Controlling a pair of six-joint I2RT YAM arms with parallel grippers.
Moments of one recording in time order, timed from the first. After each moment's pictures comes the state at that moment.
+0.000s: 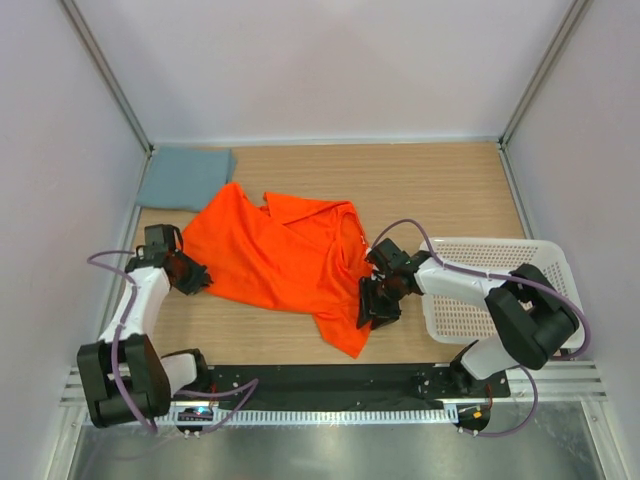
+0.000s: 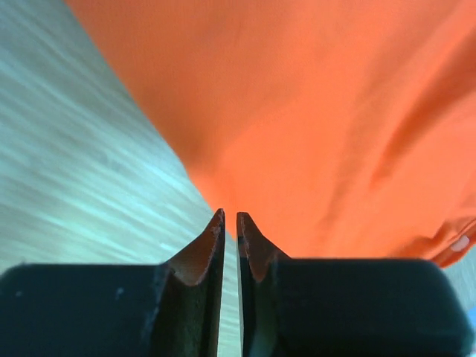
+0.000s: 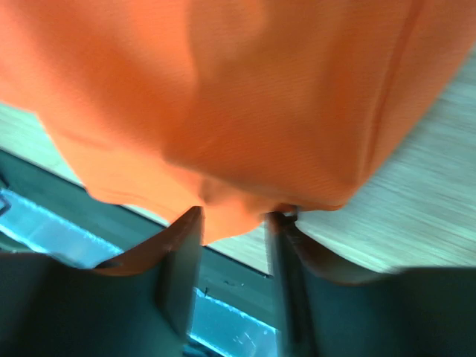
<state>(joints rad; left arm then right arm) 0.19 1.19 0.69 -0.64 0.11 -0.78 0.66 1.48 0.71 -0.53 -0.37 0.65</state>
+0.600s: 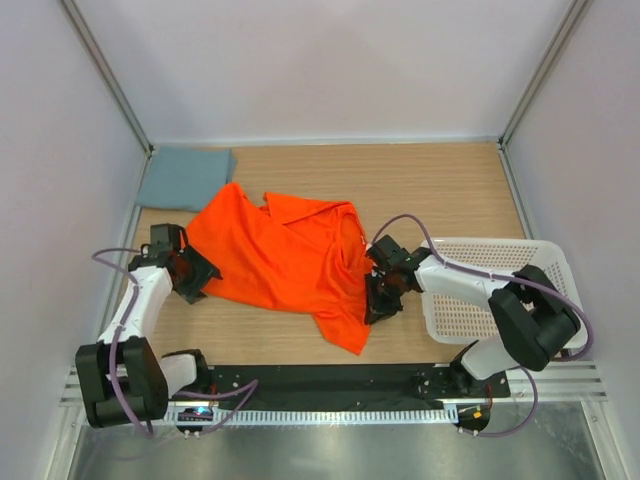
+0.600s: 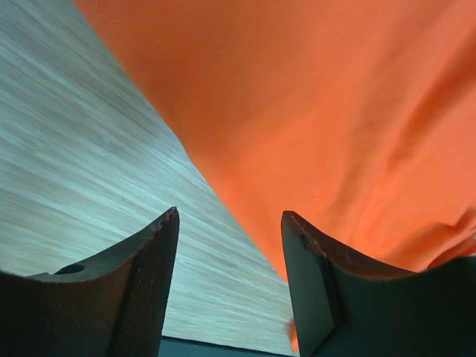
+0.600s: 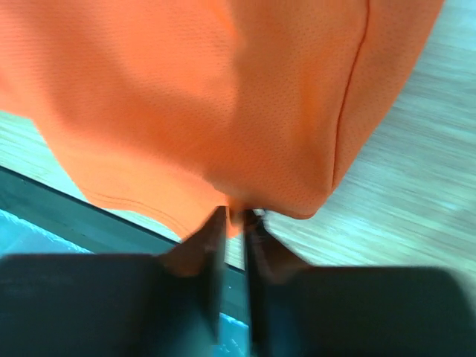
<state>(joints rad) 0.14 1.14 0.71 -0.72 0.10 -0.77 0.67 1.48 0.74 -0.56 -0.29 0.62</state>
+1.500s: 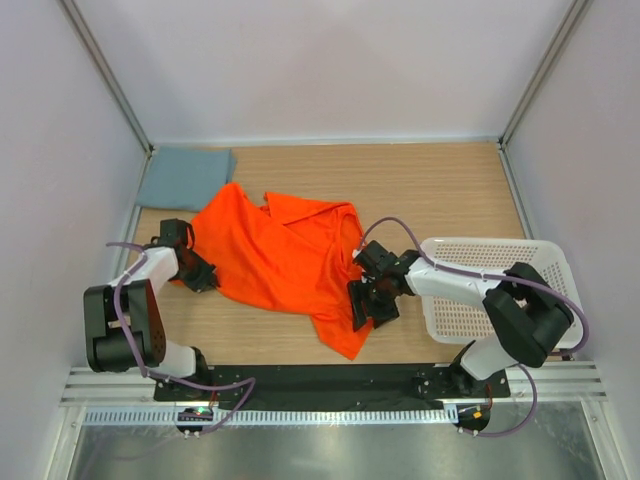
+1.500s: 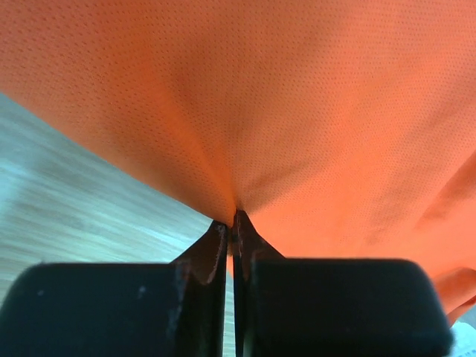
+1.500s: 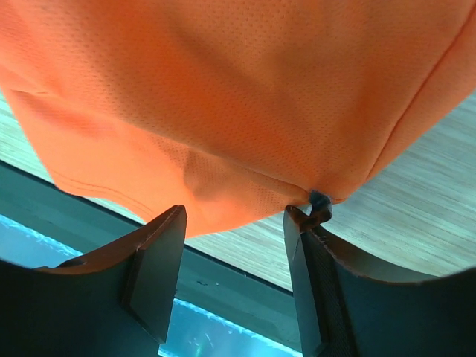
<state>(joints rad) 0.15 1.45 0.73 -0.55 0.11 -0.75 0.75 1.50 0.78 -0.60 -0.25 0.55</state>
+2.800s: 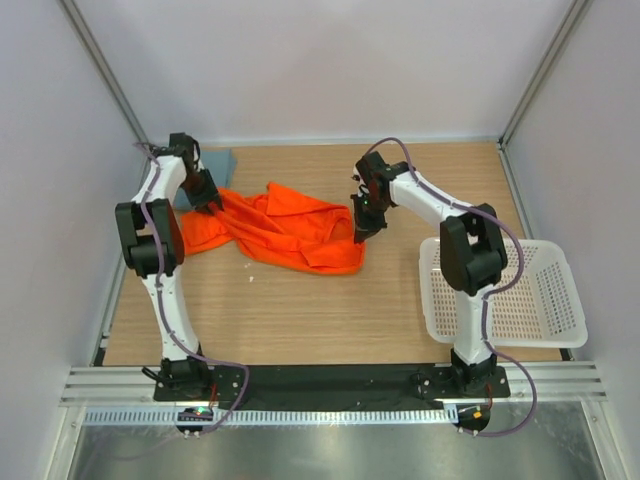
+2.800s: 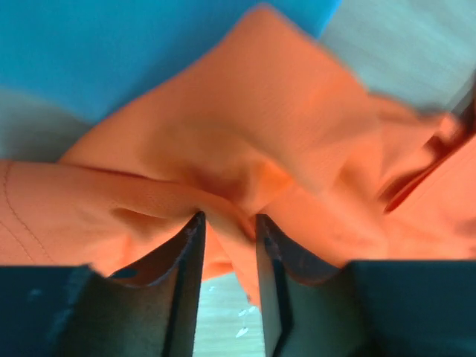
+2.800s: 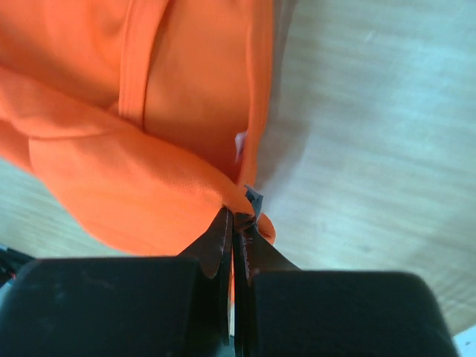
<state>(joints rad) 0.10 2.18 1.82 -0.90 0.17 -0.38 0.45 2.00 1.60 -0.86 -0.21 0.37</state>
